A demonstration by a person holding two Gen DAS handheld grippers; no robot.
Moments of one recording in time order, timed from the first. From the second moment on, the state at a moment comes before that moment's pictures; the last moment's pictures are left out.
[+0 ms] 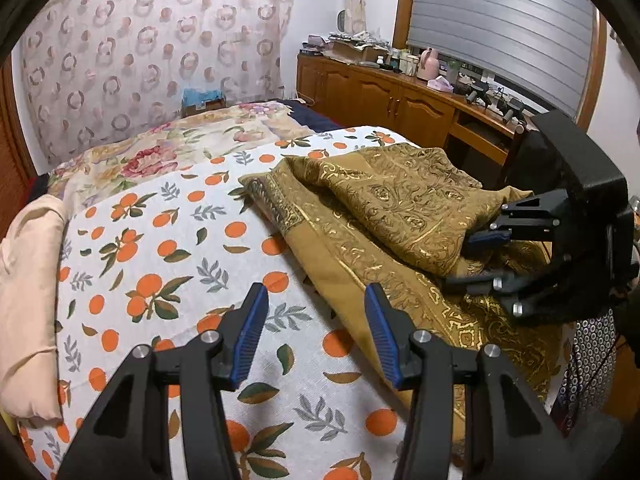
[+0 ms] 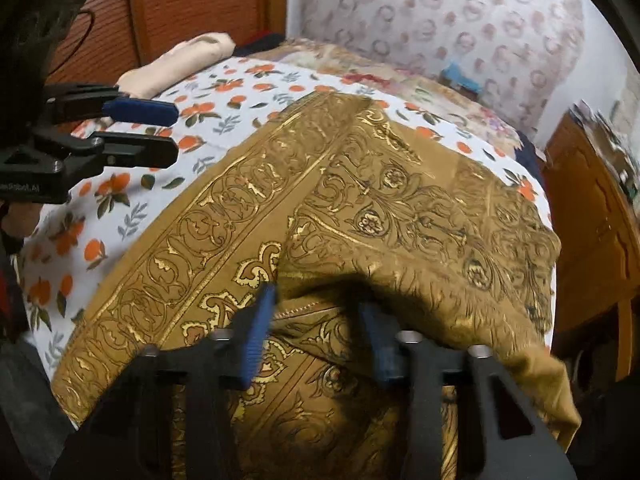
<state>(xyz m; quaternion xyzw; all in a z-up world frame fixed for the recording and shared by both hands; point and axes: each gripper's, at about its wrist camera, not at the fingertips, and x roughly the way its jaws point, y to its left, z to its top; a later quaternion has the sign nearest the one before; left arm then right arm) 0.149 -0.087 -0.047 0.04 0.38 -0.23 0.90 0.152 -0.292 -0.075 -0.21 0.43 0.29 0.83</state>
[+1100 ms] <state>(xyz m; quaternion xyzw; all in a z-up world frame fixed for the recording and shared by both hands) 0.173 -0.111 -0.072 0.03 0.40 -0.24 0.89 0.326 -0.434 -0.030 -0.07 0.43 0.14 0.89</state>
